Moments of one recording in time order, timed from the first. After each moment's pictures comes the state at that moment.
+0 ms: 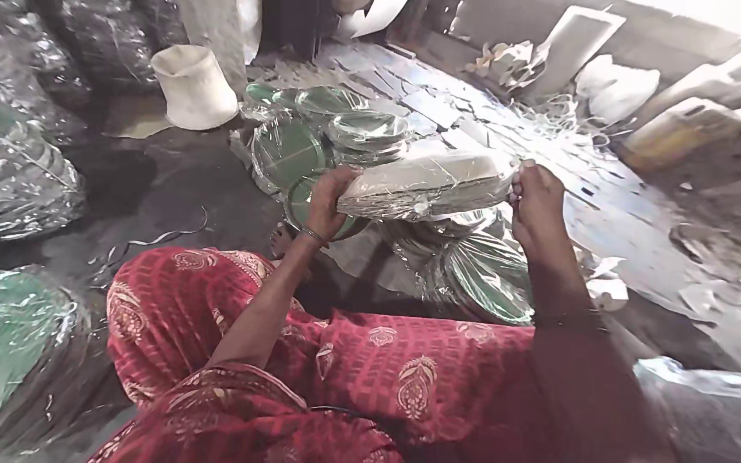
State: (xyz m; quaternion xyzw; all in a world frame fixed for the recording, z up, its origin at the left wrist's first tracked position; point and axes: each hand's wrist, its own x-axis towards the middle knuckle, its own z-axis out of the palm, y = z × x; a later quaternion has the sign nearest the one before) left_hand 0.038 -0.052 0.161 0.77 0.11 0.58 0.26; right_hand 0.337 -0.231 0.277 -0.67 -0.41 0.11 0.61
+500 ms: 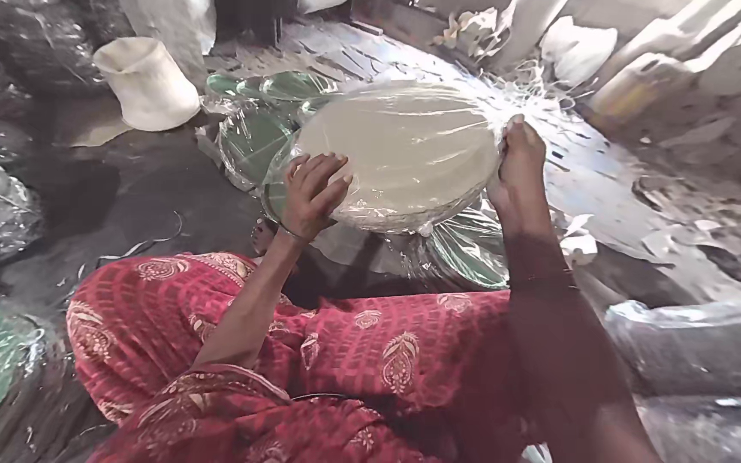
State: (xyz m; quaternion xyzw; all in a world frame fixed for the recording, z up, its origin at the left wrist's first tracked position) left_hand 0.045 -0.076 0.179 0.75 0.01 0.66 -0.03; right_hand 0.326 -0.237 0.292 -0.59 -0.36 0.11 0.72
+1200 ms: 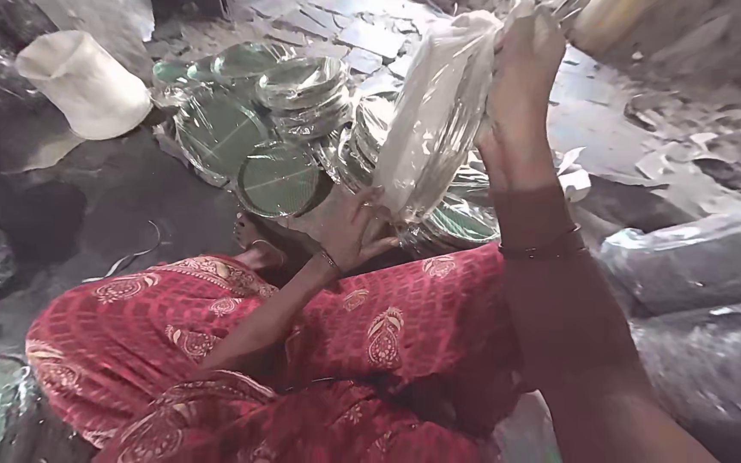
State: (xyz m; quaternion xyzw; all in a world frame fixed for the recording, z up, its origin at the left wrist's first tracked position) left_hand 0.099 -0.185 0.127 0.86 0.02 0.41 0.29; right_hand 0.301 -0.243 0.332 -0.64 -0.36 -0.03 0.68
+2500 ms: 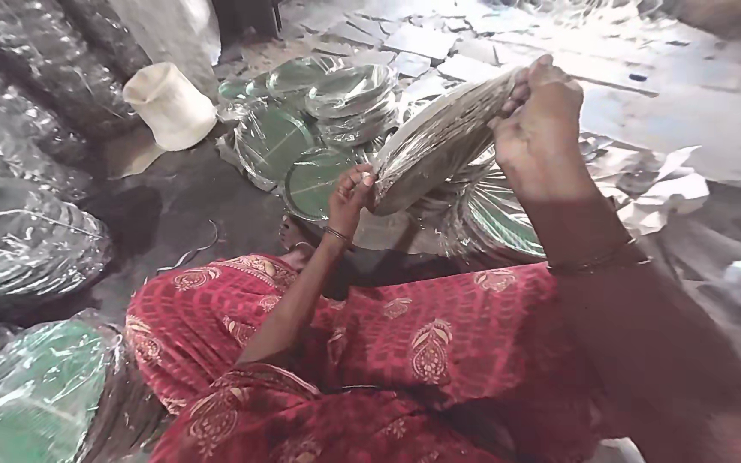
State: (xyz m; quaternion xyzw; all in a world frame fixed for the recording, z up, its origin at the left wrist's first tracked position) left_hand 0.085 -0.114 0.145 0.60 0.13 0.47 0.64; right_hand 0.269 -0.221 0.304 -0.56 -0.17 0.14 0.80
